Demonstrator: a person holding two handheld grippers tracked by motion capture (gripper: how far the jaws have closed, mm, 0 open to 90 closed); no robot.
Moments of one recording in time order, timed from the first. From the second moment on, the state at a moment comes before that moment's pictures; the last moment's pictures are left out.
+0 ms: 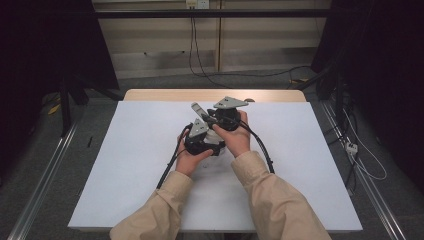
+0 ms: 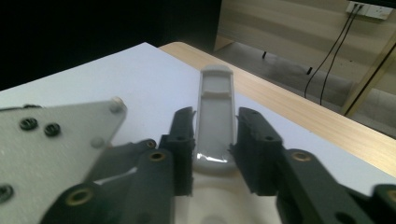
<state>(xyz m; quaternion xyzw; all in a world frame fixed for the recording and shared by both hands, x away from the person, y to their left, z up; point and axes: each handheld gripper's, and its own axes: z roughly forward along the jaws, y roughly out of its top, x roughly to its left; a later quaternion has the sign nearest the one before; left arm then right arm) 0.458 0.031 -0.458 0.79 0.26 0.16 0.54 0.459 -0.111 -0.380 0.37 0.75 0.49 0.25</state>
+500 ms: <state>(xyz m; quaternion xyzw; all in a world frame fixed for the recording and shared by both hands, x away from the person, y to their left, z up) 0.445 0.051 -0.451 0.80 0.26 0.15 0.52 0.422 -0.155 -0.379 0.37 0.74 0.51 0.23</state>
